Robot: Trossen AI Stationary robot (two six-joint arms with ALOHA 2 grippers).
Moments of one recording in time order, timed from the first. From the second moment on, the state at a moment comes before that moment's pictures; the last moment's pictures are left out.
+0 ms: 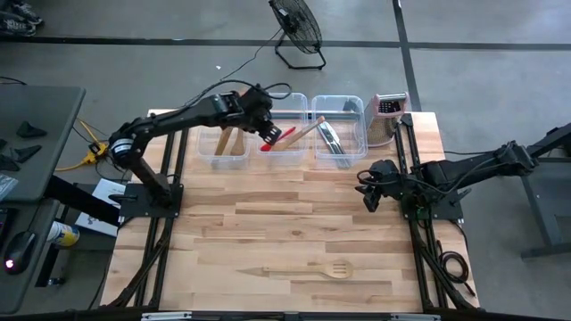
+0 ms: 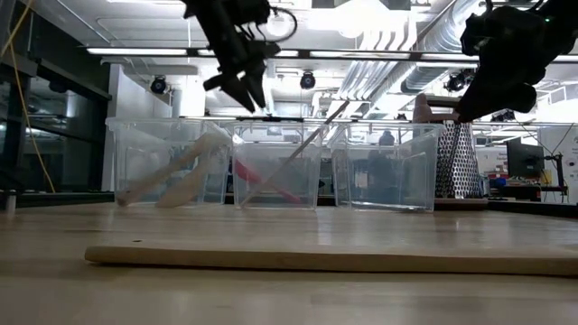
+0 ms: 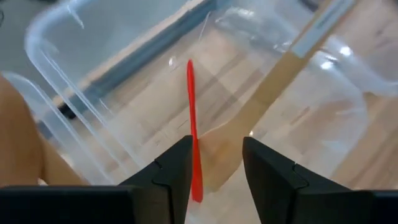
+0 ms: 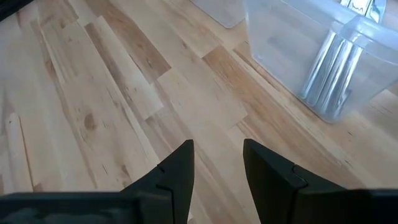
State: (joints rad) left arm 0.45 1.61 1.51 -0.79 -0.14 -0.37; right arm 0.21 0.75 0.56 -0.63 0.39 0.78
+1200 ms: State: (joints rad) left arm -0.06 1.51 1.51 -0.89 -0.11 -0.13; right arm 0.22 0.75 0.56 -0.63 0.12 0.67
